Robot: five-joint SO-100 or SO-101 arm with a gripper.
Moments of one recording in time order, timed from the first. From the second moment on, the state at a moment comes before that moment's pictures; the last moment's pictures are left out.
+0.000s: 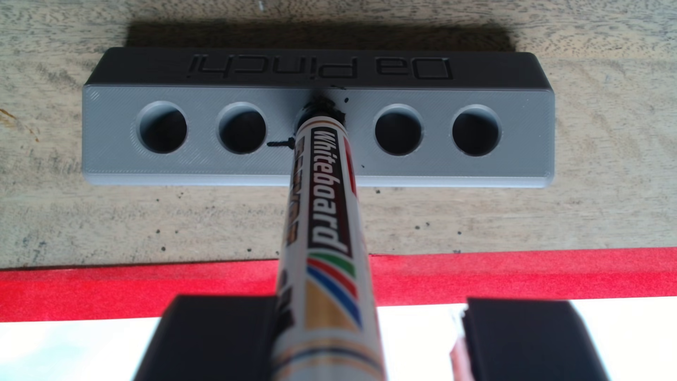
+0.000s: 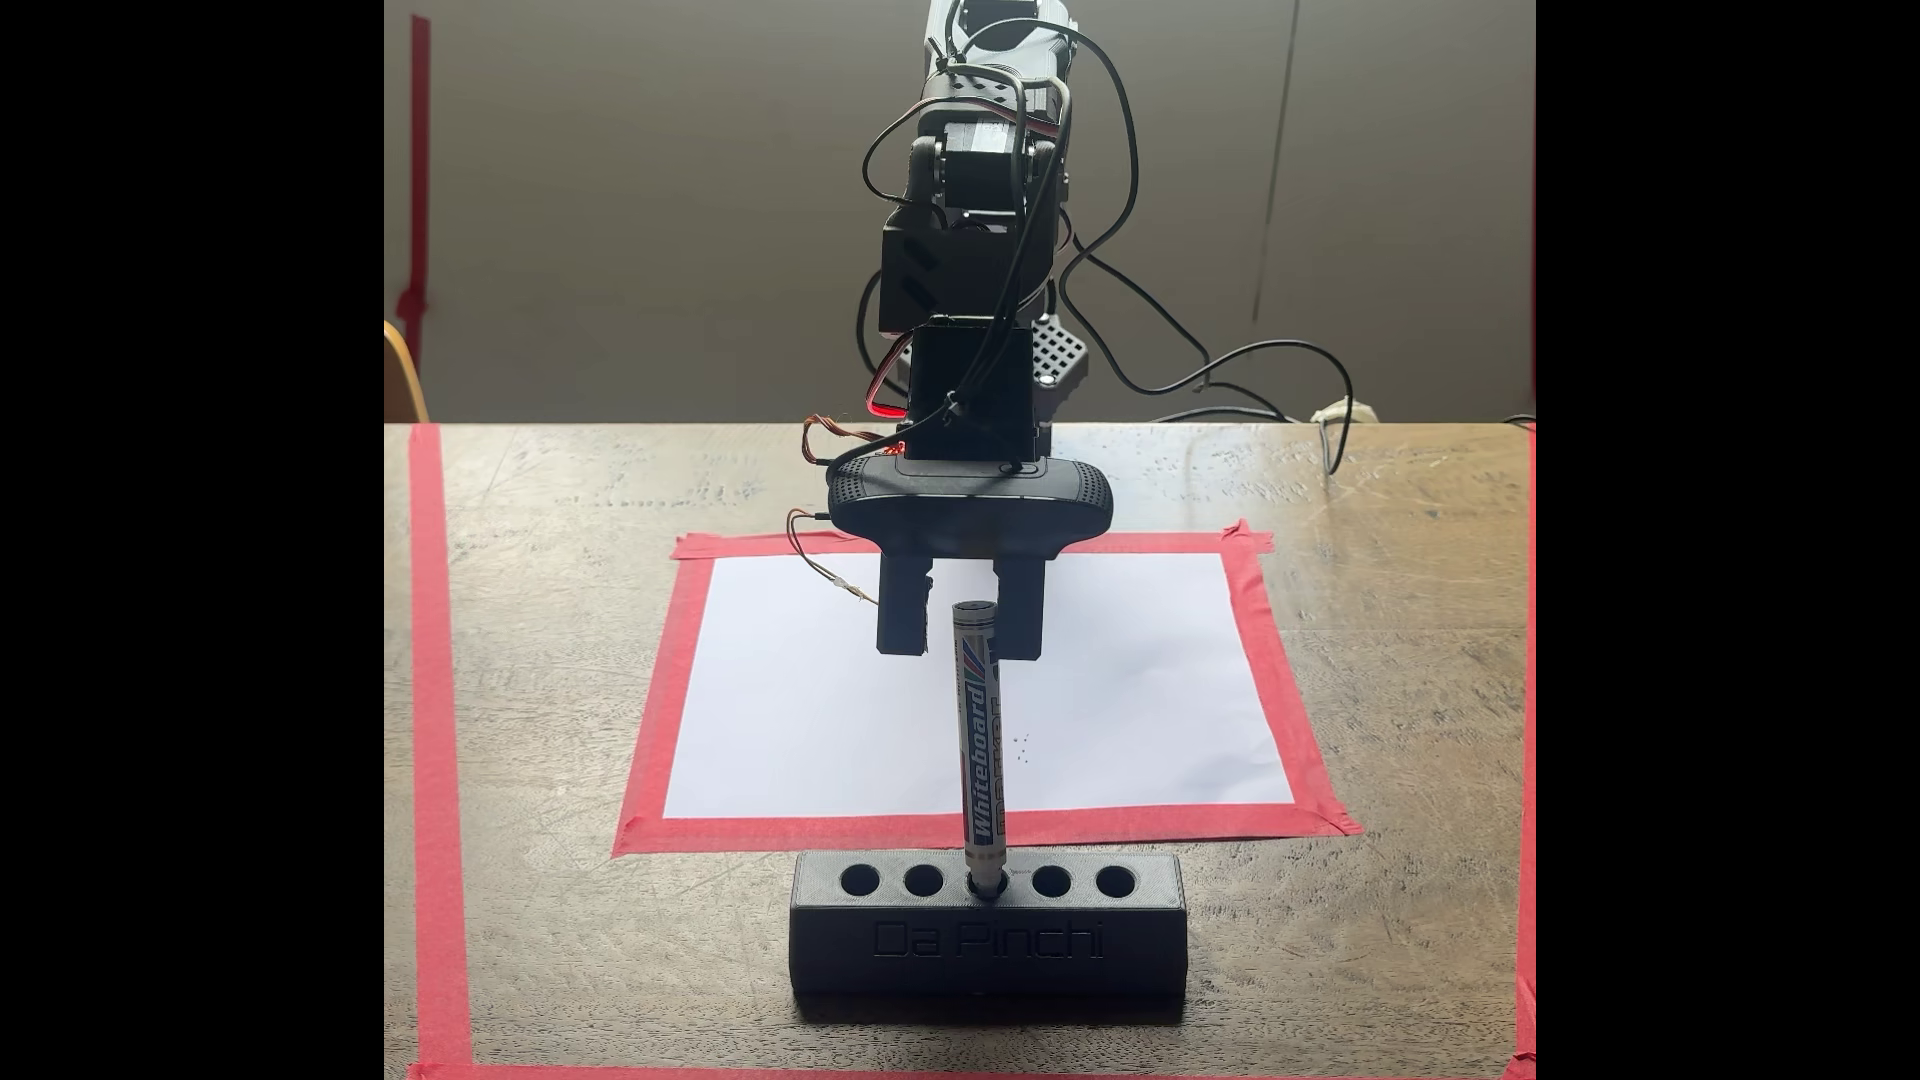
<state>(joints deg) 8.3 85.2 91.3 58.7 -5.4</state>
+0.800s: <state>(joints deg) 7.2 83.5 84.9 62.2 -9.1</state>
